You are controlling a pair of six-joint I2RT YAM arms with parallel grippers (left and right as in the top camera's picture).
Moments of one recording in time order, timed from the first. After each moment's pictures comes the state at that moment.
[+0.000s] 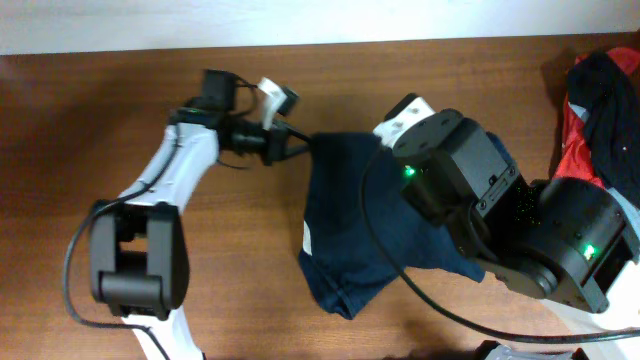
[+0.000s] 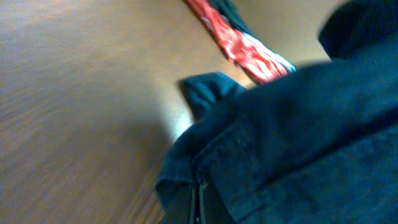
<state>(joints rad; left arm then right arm) -0.15 2.00 1.50 -0.62 1.14 0.40 0.78 1.43 2.06 -1.53 0.59 -0.15</state>
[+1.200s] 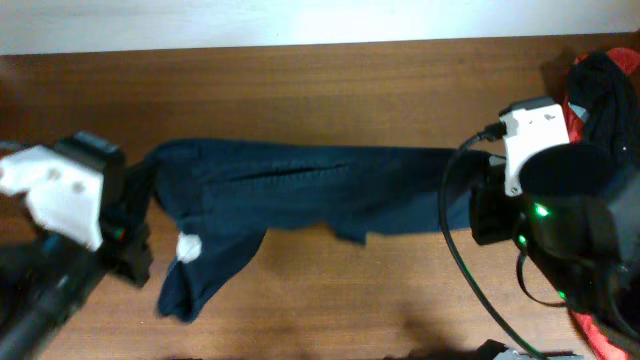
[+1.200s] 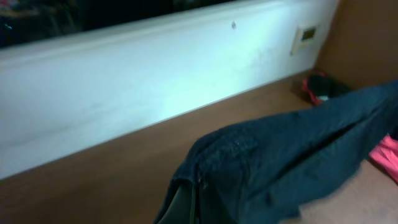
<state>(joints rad) 0.00 1.07 2.01 -1.28 0.42 0.16 0.68 1.24 2.06 -1.53 0.44 0.28</state>
